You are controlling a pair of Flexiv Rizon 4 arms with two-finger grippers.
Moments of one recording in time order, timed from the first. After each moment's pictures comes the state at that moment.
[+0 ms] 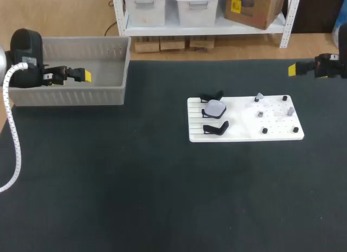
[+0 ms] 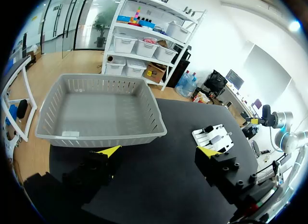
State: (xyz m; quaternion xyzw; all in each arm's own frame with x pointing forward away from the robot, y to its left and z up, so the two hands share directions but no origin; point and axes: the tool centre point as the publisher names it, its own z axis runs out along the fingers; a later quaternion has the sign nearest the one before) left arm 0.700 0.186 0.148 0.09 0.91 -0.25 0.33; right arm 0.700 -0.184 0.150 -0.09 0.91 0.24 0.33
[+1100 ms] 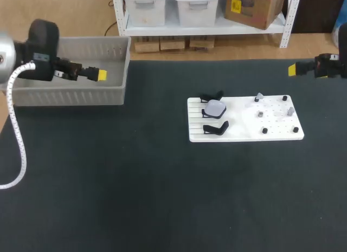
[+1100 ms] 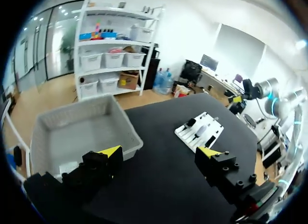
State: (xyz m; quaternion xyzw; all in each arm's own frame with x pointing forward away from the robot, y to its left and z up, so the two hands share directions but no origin) left arm 0.699 0.138 0.170 0.27 0.85 -0.26 0.37; right arm 0.700 -0.184 0.150 -0.09 0.91 0.24 0.33
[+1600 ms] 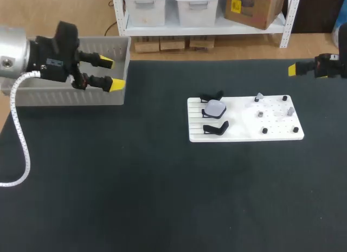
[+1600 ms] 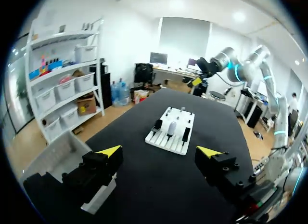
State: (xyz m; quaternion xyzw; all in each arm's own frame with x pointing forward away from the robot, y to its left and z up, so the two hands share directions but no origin) left arm 0.690 0.084 0.165 0.48 0.72 -0.32 0.39; right arm 0.700 -0.184 0.150 -0.09 0.91 0.24 0.33
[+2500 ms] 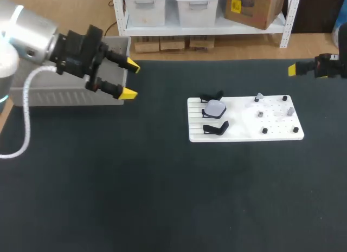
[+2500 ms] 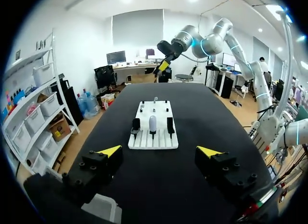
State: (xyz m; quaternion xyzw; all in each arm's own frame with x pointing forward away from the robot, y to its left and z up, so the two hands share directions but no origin) left arm 0.699 0.050 0.135 0.63 0.61 -0.34 0.34; right arm 0.700 -0.184 0.150 -0.09 0.91 0.24 0.33
